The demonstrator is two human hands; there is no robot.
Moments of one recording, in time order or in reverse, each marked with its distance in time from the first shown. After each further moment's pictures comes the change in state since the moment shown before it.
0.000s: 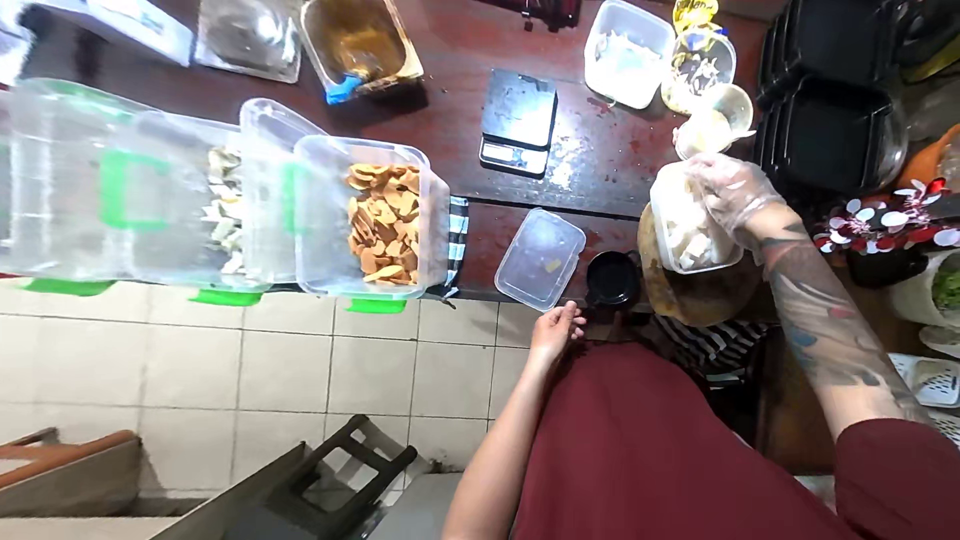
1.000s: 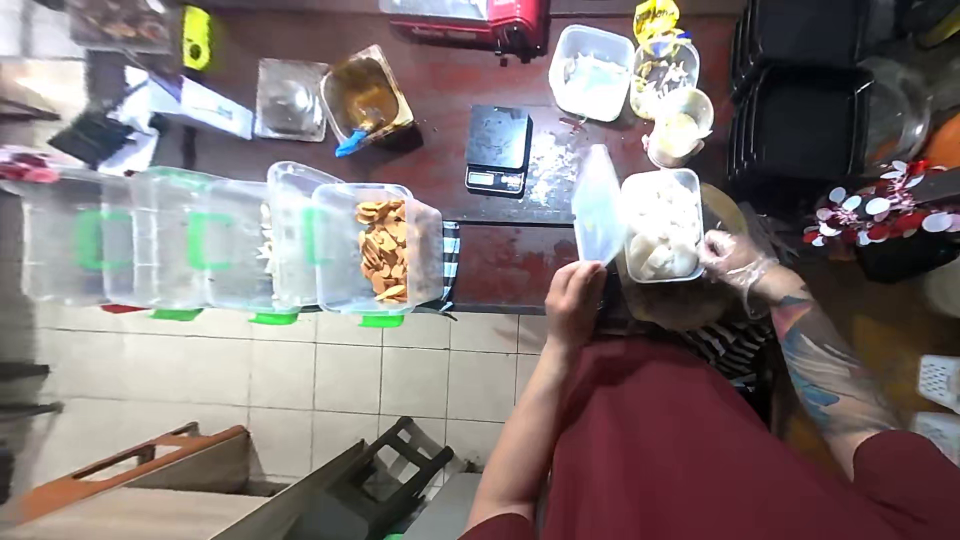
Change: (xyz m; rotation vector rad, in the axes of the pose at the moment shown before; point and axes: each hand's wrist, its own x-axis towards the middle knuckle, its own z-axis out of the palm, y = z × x) left_hand -0.019 0.118 0.104 0.639 0.393 1.170; right_hand -0.128 0.050 0.065 0.702 -0.032 0.293
